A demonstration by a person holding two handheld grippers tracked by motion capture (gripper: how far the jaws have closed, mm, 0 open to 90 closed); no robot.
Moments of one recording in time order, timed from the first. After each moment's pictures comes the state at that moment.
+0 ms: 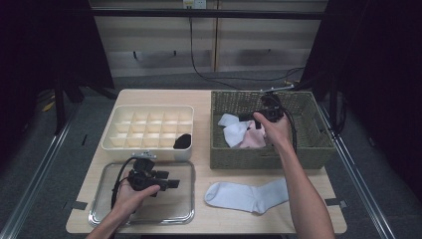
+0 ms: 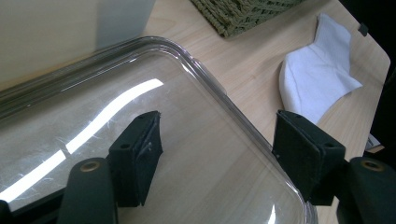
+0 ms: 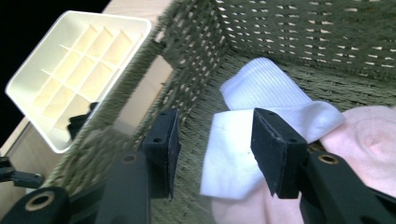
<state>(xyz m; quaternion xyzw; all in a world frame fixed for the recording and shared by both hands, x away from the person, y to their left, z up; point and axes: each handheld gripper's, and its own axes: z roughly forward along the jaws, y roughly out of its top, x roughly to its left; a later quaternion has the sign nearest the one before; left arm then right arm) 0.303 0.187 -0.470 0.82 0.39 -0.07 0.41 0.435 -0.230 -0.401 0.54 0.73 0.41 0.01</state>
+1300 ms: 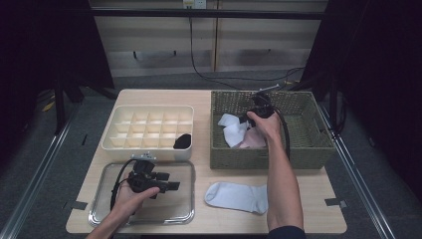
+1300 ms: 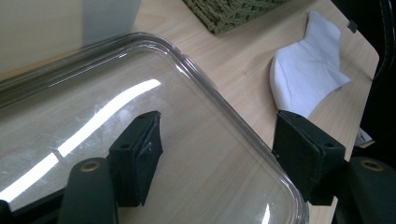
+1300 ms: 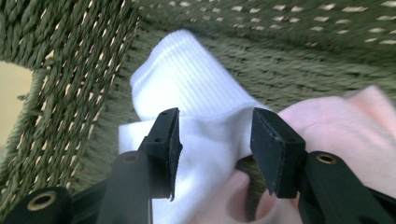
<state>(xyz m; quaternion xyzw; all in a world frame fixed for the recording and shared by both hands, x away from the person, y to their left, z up) 0.299 0.186 -0.471 0.82 0.38 -0.08 0.41 0.491 -0.226 -0.450 0.62 0.73 0.29 0.01</state>
